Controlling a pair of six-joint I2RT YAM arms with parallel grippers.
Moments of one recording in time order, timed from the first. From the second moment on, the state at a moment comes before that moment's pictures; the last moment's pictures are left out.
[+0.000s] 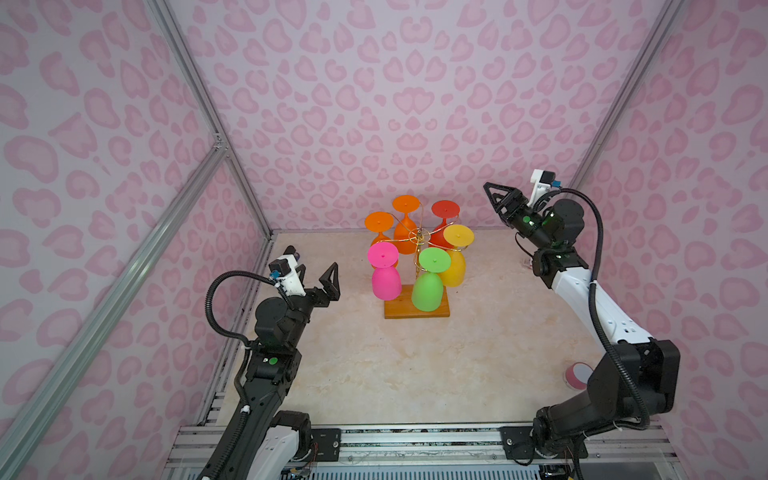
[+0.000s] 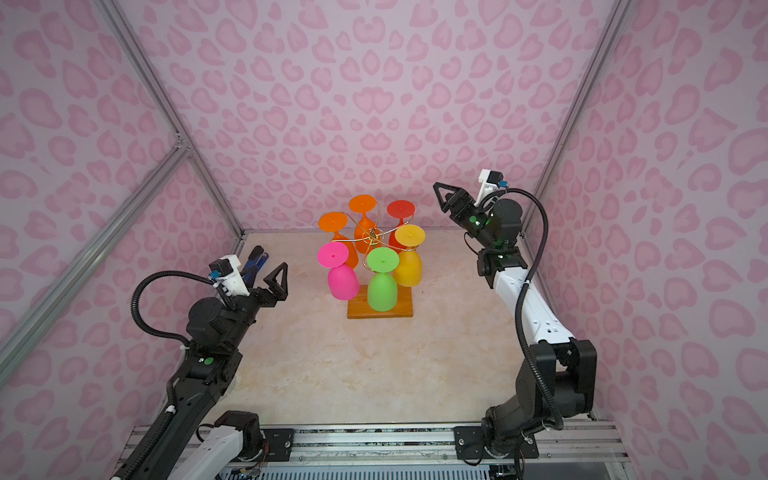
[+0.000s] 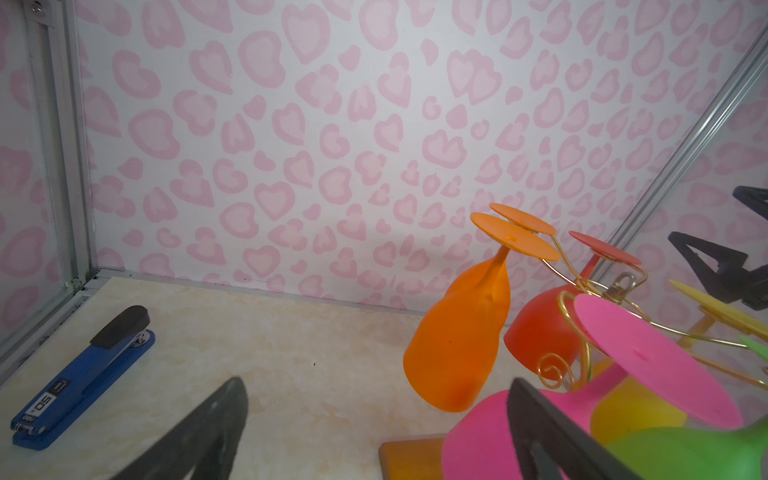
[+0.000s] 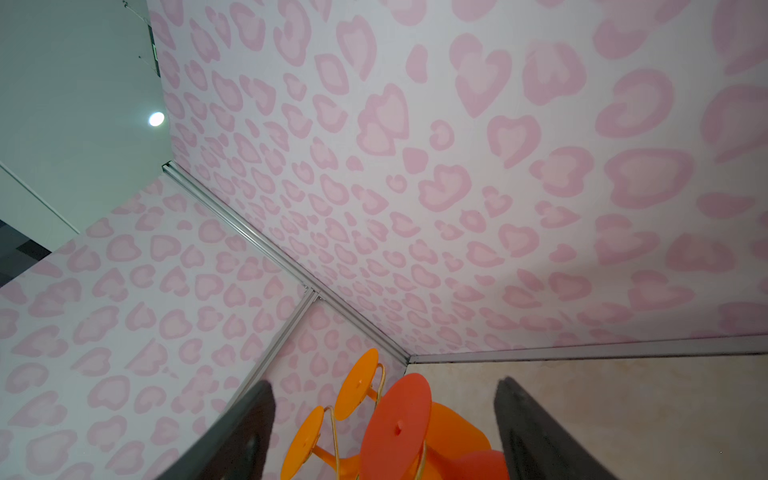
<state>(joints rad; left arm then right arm) -0.13 0.78 0.57 0.24 0.12 -0.35 0.10 1.56 1.34 0.38 -0.56 0.98</state>
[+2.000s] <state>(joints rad) -0.14 0.81 0.59 0.20 0.16 -0.37 0.21 1.73 1.43 0.32 -0.64 1.04</state>
